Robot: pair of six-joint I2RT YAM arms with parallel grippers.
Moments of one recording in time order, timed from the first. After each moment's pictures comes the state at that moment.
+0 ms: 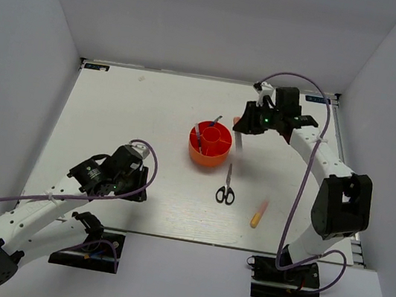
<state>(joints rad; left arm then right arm) -0.66 0.84 0.69 -0.89 -0.02 -0.54 0.31 1.68 1.33 -0.43 -0.52 0.08</state>
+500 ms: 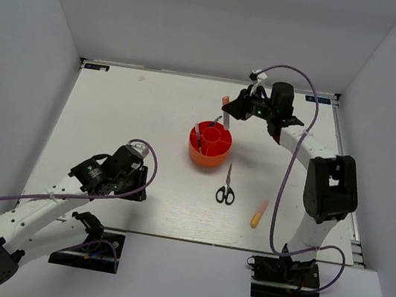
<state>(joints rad) -0.66 0.85 0.69 -0.89 -0.04 -0.56 0.32 1.83 1.32 0.20 -0.75 0.07</state>
